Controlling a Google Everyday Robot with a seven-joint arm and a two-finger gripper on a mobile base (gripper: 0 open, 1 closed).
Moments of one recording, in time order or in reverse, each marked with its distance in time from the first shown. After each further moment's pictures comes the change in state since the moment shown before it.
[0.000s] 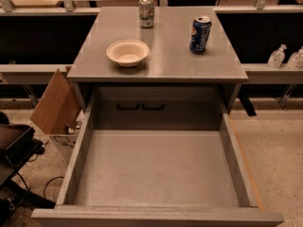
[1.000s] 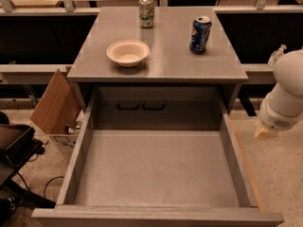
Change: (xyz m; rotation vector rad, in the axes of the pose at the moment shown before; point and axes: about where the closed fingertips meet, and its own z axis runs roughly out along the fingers) arm -0.063 0.125 0.121 -0.363 -0.023 -0.112
